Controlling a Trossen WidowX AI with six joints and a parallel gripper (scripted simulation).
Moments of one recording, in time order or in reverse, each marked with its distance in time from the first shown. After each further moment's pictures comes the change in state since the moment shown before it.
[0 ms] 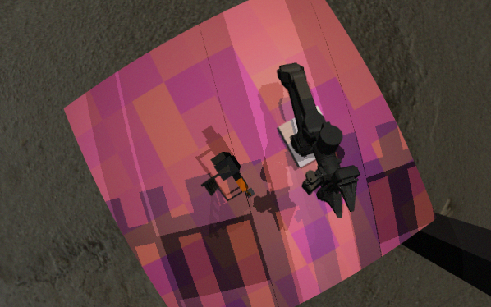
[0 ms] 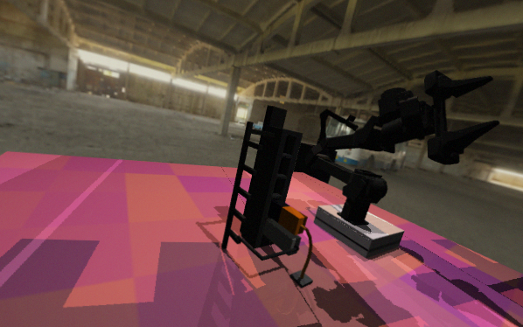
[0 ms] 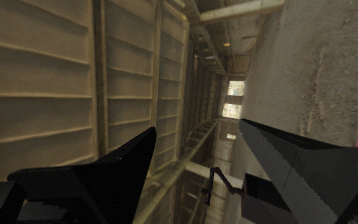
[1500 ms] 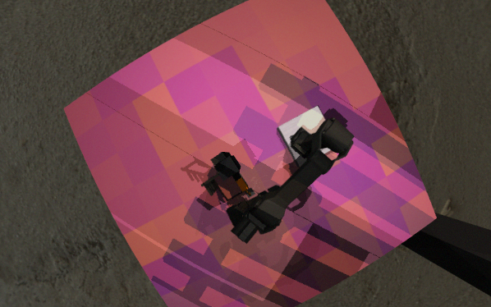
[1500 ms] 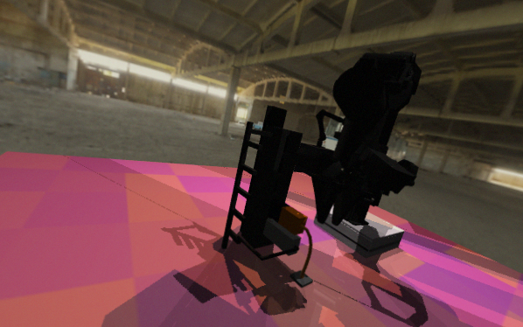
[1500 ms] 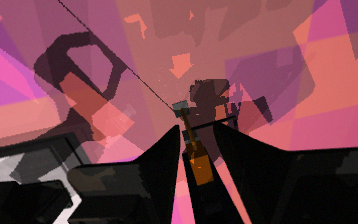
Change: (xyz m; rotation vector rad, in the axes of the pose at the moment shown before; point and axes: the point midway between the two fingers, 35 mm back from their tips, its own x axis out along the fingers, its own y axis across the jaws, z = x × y) arm -0.095 -0.206 0.211 -1.234 1.633 -1.354
